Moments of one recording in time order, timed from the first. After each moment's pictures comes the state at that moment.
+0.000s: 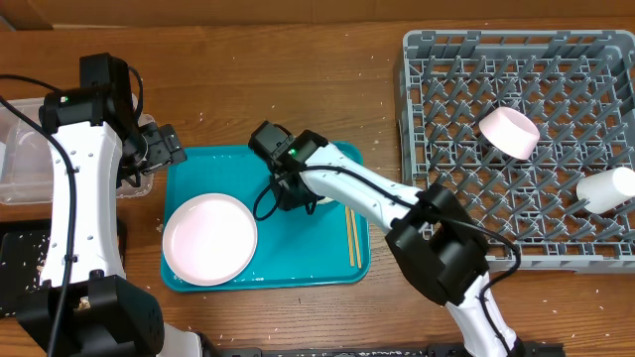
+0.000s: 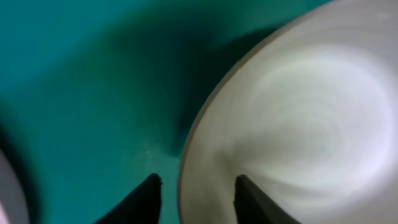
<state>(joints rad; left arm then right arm) 0.18 1.67 1.59 -1.33 -0.12 -0.30 0.83 2.23 1.77 -0.97 0.03 0.49</state>
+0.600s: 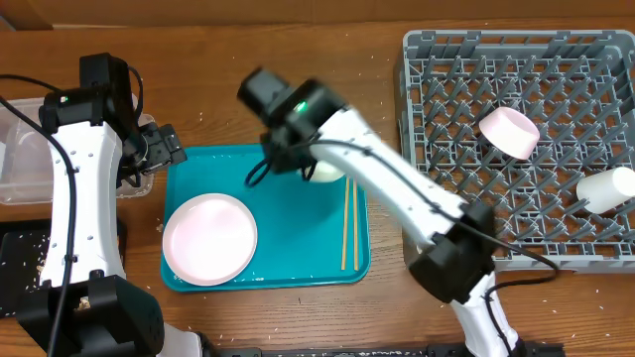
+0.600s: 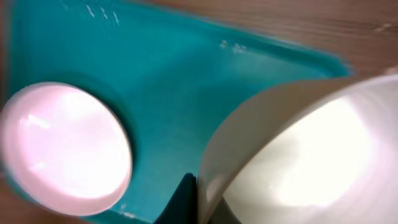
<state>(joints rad) 0.18 1.67 1.59 -1.33 -0.12 -0.30 0.79 2.21 2.28 -1.40 0.02 0.51</state>
